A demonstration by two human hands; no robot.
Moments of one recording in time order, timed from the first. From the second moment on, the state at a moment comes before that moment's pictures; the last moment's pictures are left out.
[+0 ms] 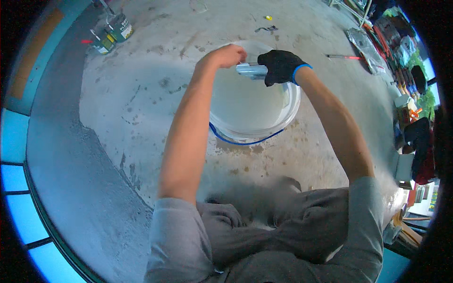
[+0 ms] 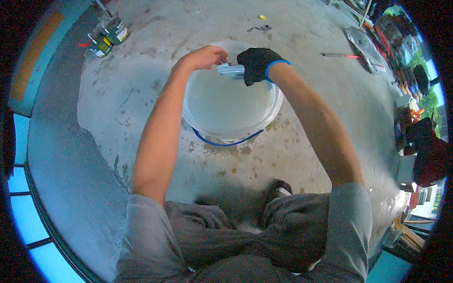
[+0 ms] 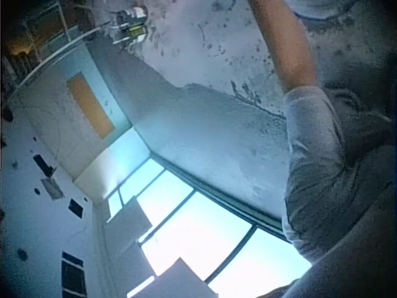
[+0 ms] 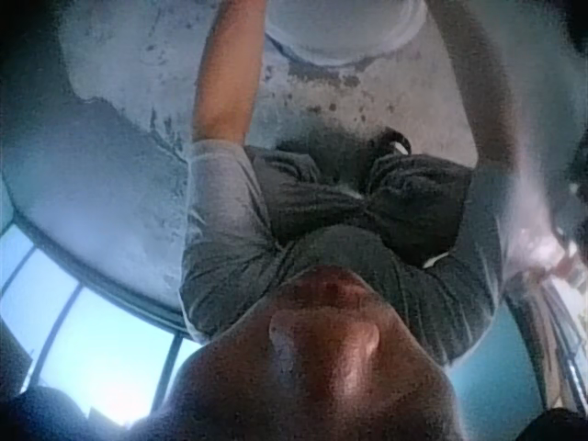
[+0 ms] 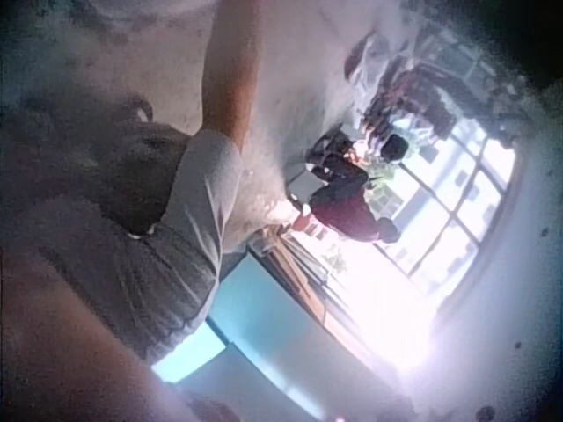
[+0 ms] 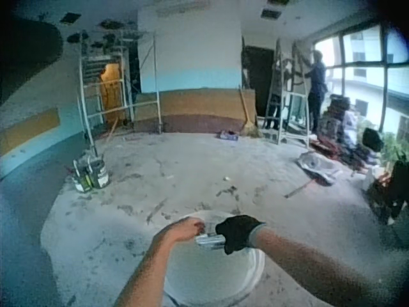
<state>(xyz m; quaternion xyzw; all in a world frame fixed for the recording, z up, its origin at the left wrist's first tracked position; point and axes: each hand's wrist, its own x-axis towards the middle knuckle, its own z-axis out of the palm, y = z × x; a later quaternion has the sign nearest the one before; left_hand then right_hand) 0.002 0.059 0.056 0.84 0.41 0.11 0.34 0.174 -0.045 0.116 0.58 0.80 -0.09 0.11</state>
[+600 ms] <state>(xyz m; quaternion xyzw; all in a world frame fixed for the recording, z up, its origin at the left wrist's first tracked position) 0.003 0.028 0.069 0.56 0.35 0.33 0.68 0.189 -0.060 0.134 0.68 0.64 -0.32 -0.16</state>
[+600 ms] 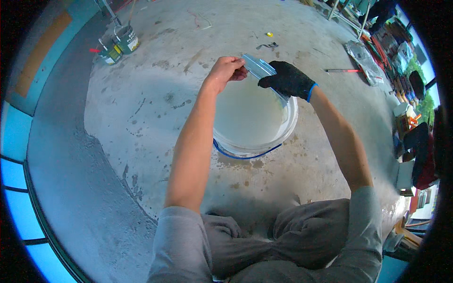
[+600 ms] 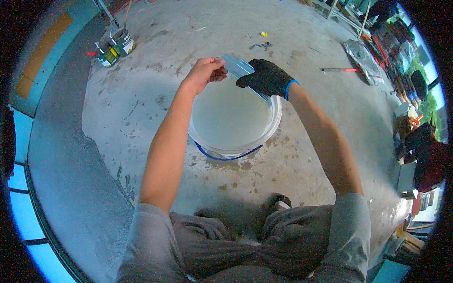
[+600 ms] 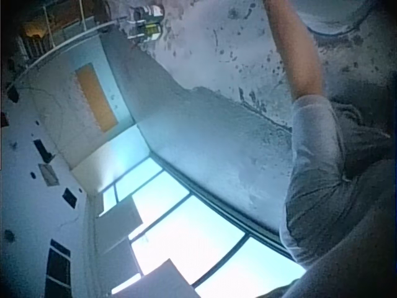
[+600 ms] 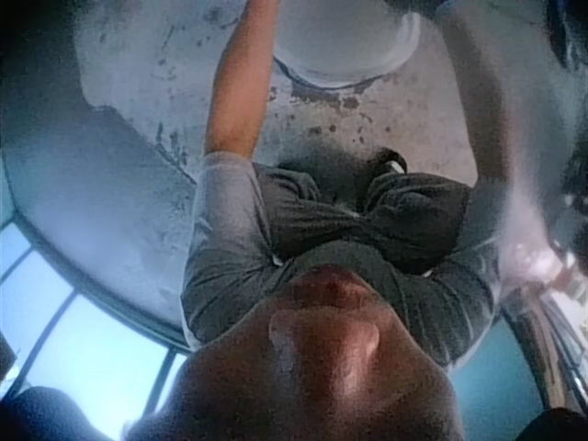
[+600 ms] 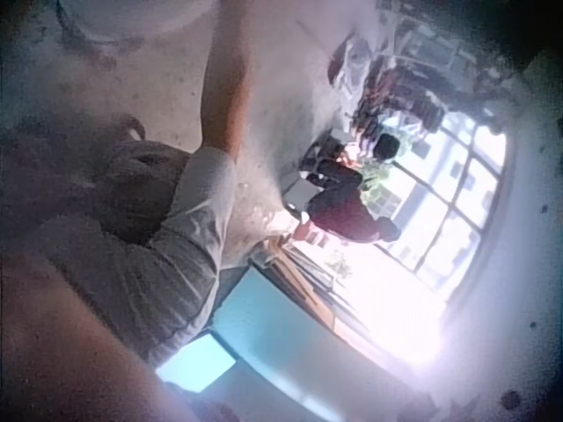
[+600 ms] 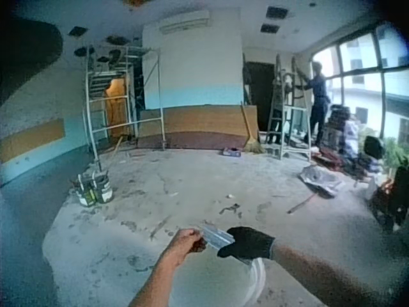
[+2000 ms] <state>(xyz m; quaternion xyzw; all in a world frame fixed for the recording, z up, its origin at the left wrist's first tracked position) -0.005 0.040 0.030 0.70 0.41 0.21 0.55 0.186 -0.030 0.082 0.59 0.78 -0.22 0.01</state>
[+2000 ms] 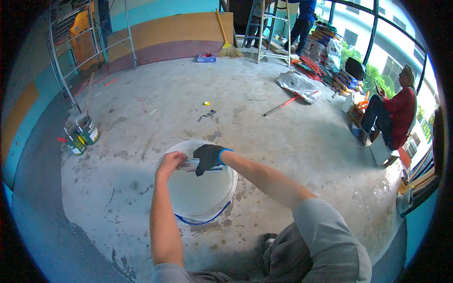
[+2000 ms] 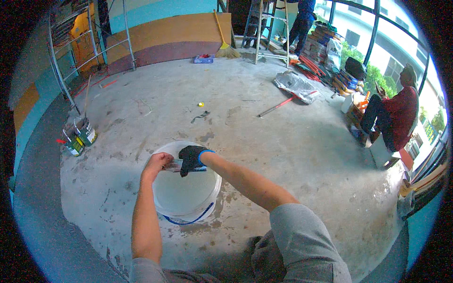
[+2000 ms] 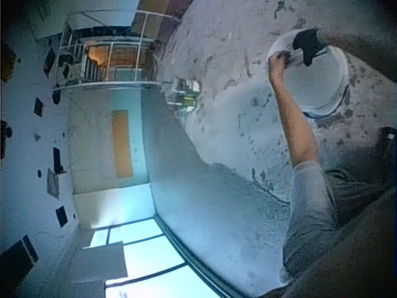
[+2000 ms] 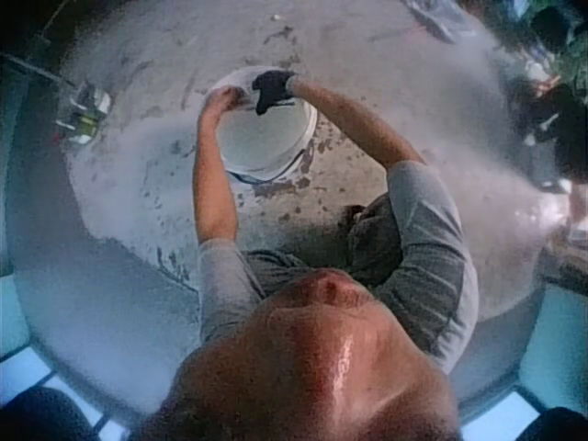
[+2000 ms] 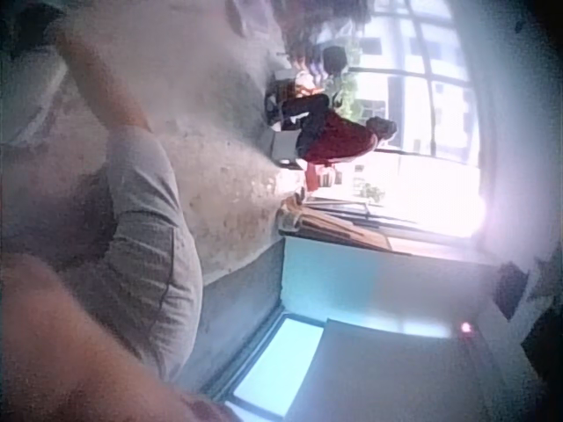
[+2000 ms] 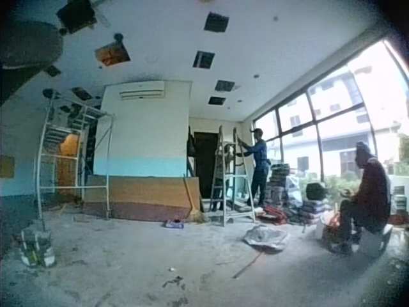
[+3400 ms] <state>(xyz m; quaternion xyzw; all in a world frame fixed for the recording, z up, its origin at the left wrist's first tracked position) 0.004 0.032 0.013 0.75 0.41 -0.31 0.41 0.186 -0.061 0.086 0.54 0.82 -0.05 0.19</state>
